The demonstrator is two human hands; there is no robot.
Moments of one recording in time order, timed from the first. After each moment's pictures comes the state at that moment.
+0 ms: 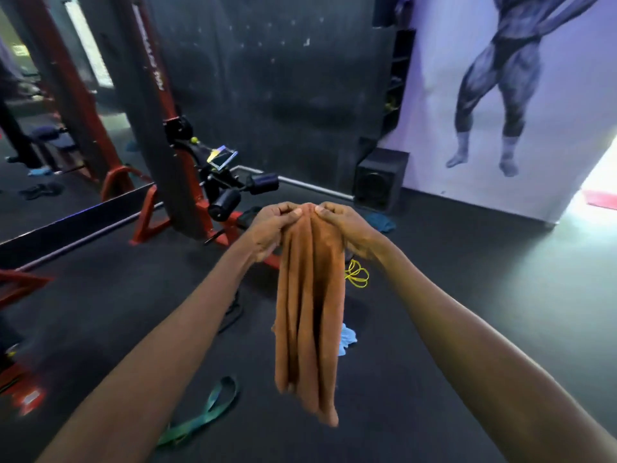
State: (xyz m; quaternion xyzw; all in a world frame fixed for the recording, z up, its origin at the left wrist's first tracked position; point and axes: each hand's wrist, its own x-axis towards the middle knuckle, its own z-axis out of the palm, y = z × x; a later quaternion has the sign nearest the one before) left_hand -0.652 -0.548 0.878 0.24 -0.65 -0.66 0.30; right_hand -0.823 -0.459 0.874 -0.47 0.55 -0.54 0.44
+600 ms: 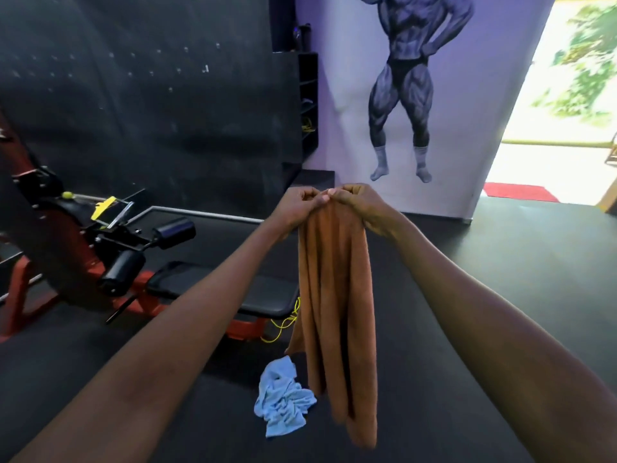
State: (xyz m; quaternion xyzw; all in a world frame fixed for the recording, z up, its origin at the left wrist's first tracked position) left_hand -1.023 -0.665 0.932 0.16 -0.83 -0.48 0.23; right_hand -1.154 -0.533 0.935 -0.41 0.68 -0.56 0.23
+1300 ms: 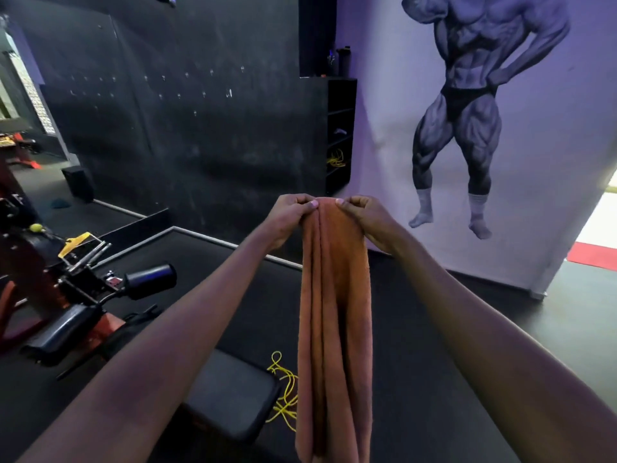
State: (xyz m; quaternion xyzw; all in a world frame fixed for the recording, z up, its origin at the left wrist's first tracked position) left_hand -1.431 -0.931 0.945 0.21 -0.75 -0.54 0.31; right_hand -1.584 -0.799 0.945 -0.47 0.64 -0.55 0.24
